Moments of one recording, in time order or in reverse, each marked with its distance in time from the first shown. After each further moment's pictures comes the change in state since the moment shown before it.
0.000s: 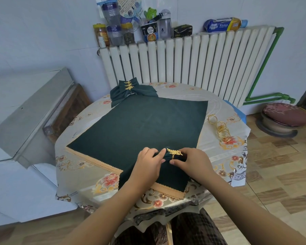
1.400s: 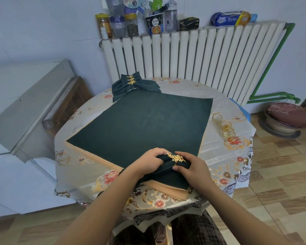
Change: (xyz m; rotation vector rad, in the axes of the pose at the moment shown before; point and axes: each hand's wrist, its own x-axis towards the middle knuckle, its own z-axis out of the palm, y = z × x) left_hand 0.029 -0.004 -0.016 -0.752 -0.597 -0.551; right_hand -0.012 0.015 0.033 0.421 0.023 0.027
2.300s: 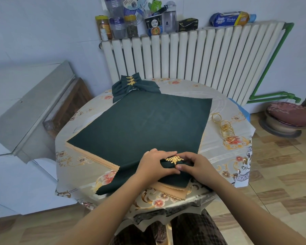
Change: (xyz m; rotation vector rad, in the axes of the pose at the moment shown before) left_hand 0.001 -0.017 0.025 0.353 0.311 0.316; right_hand 0.009 0.010 -0.024 0.101 -0.225 -0.100
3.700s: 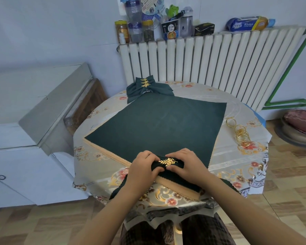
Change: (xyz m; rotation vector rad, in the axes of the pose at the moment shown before) left_hand -0.050 -0.023 -0.033 0.201 0.246 -0.101; right_hand 0.031 -0.025 0.045 -0.381 0.007 -0.337
